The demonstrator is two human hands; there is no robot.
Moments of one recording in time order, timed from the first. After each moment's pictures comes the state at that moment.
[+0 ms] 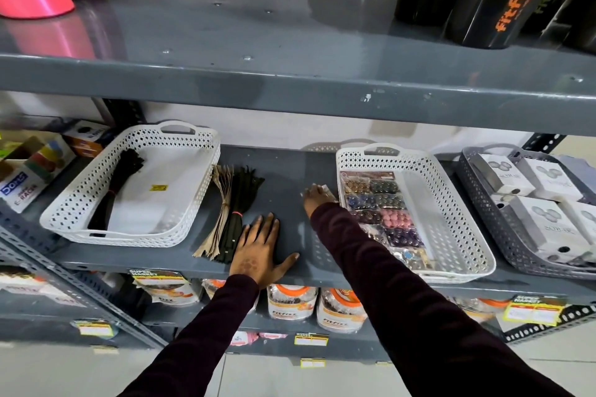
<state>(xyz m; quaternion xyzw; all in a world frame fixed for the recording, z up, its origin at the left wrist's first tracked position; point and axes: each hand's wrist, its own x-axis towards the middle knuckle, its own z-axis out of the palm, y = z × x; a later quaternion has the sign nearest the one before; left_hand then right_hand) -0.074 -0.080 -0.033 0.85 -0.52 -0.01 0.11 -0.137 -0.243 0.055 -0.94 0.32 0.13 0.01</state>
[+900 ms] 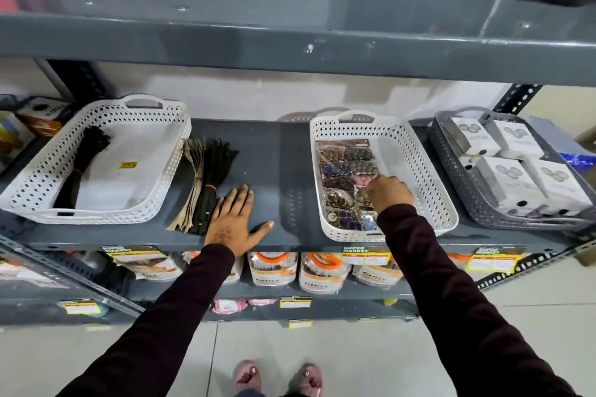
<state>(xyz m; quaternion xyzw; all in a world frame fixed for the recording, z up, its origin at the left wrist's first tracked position) -0.076 -0.082 -0.025 0.85 -0.53 -0.02 0.09 -0.302 -0.270 0.078 -0.82 0.56 0.01 0.09</state>
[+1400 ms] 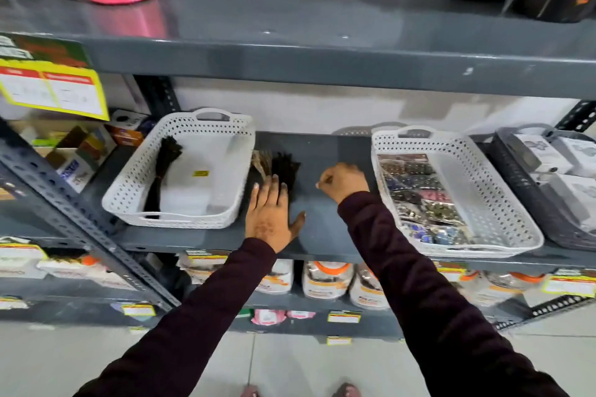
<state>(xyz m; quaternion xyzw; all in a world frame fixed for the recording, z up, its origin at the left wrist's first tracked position) -0.022 -0.039 0.024 0.85 -0.51 0.06 0.11 -0.120 -0.170 0.101 -0.90 0.41 -0.07 0.15</state>
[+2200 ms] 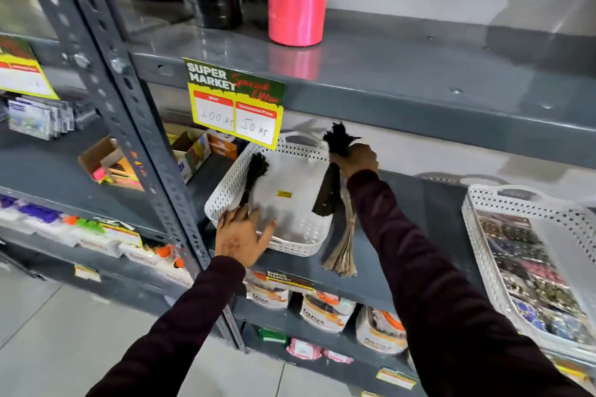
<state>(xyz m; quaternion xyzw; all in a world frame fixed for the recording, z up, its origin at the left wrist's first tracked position) 0.124 0.100 0.041 0.93 -0.33 0.05 0.17 0.080 -0.146 0.133 -0.82 0.44 -0.18 0.31</state>
